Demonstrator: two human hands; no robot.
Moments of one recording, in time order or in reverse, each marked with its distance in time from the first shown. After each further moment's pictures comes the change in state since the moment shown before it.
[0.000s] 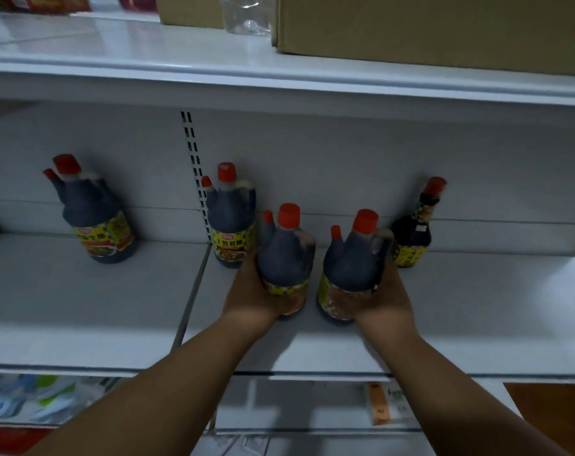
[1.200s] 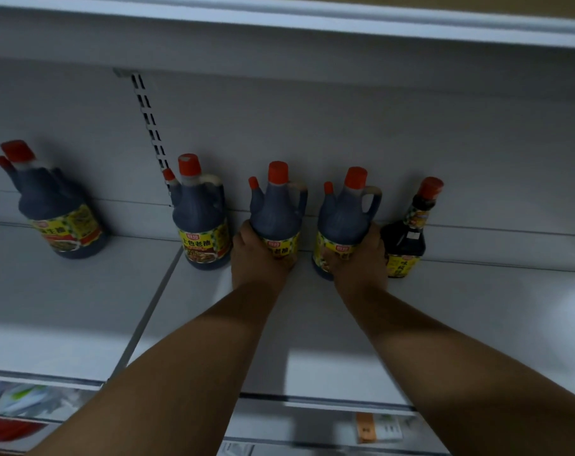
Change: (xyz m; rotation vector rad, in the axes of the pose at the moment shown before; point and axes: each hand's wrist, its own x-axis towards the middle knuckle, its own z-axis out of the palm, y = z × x) left_hand 0.081 0.007 0.080 0.218 0.380 0.019; right_hand 0.108 0.038 0.007 -0.185 0.200 -0.013
